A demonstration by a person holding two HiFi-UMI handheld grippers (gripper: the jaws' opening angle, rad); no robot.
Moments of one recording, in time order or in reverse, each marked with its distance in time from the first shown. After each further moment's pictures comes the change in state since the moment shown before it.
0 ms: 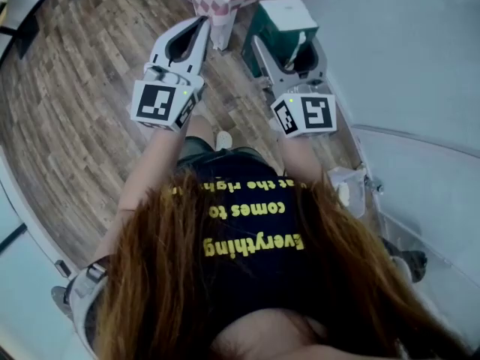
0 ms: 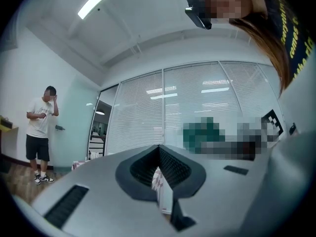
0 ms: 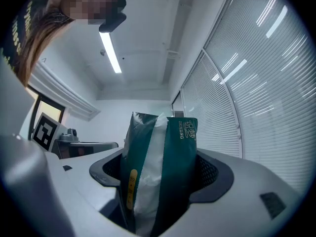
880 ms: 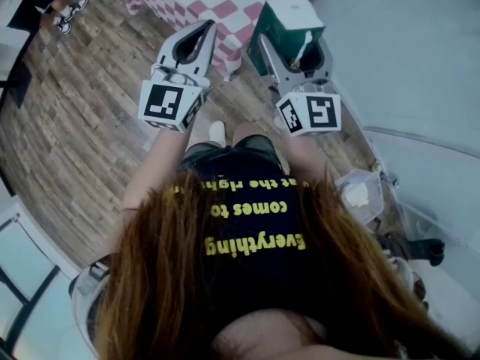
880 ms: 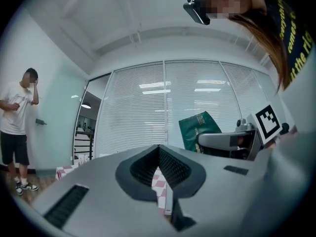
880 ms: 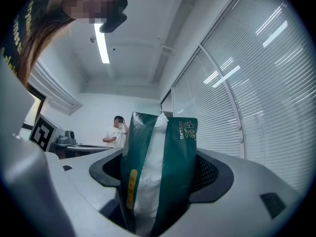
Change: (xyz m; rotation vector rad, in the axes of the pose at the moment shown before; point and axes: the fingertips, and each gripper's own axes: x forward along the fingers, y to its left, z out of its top) left arm 0.136 0.140 -0.018 0.010 0.031 -0.173; right arm 0.174 -0.048 -0.008 -0.038 -0.025 -0.169
